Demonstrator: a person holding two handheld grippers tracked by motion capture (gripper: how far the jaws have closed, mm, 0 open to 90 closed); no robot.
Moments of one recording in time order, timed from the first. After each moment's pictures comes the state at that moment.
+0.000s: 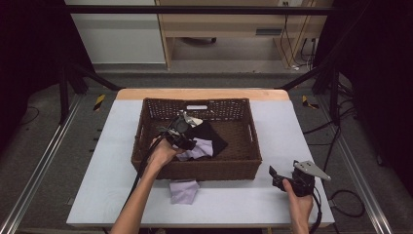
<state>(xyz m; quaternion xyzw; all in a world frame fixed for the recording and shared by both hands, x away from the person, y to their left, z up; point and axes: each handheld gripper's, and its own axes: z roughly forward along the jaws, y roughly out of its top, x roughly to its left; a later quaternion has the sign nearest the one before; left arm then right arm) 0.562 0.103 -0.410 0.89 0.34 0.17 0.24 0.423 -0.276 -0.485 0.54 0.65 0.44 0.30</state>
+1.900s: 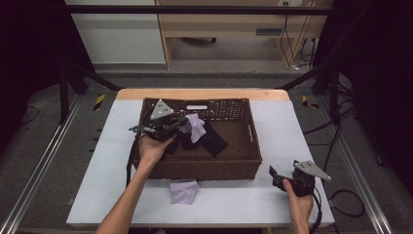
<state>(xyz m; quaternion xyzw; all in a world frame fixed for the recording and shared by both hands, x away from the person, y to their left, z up) 0.525 0.150 -0.348 0.78 0.32 0.22 0.49 0.423 -0.276 -0.485 0.54 0.65 0.44 0.30</state>
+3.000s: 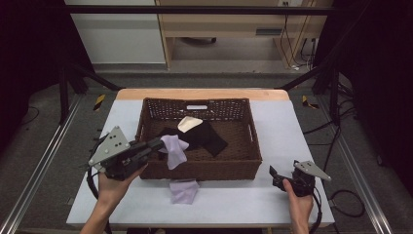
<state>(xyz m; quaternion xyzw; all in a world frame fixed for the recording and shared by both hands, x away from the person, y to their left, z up) 0.395 0.206 -0.299 0.76 0.25 0.23 0.56 0.423 -0.276 -0.485 0.54 0.65 0.44 0.30</state>
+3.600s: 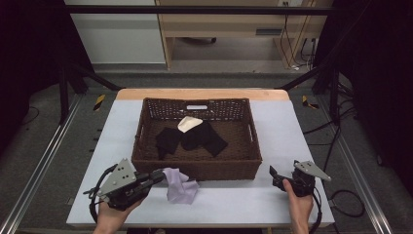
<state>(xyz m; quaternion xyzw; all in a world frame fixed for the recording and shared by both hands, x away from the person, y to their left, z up) 0.365 0.207 -0.360 0.80 0.25 0.18 0.51 0.422 -0.276 -0.485 0.54 0.65 0.44 0.30</state>
